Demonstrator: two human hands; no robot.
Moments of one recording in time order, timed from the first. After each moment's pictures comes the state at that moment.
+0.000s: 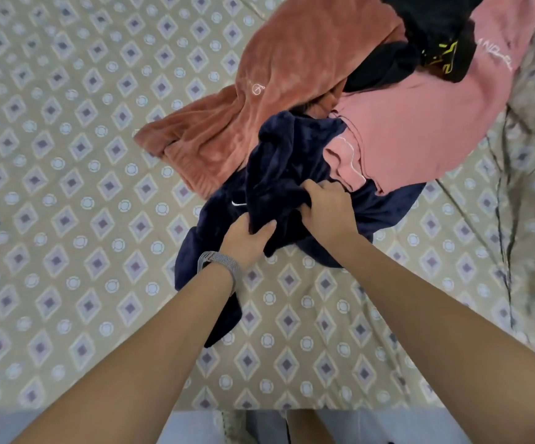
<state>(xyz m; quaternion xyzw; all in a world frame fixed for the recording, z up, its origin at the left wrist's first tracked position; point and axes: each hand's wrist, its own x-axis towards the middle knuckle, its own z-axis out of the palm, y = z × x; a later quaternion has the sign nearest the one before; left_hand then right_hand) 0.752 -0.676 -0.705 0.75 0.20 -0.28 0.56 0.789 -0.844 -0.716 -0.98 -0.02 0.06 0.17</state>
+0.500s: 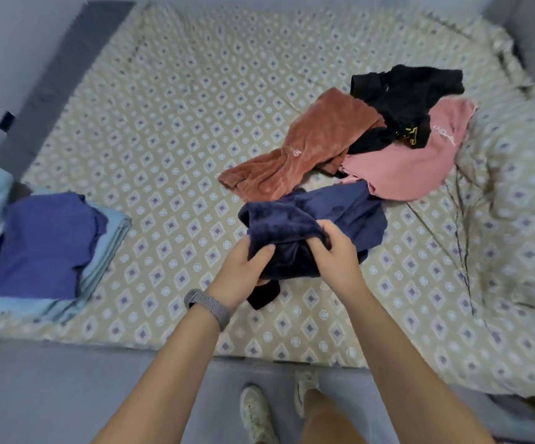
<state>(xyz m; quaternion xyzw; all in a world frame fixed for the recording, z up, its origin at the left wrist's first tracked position) 0.609 -0.597 -0.439 0.69 0.16 -0.23 0.67 0.628 -0.766 -0.485 -0.83 0.06 0.05 0.55</state>
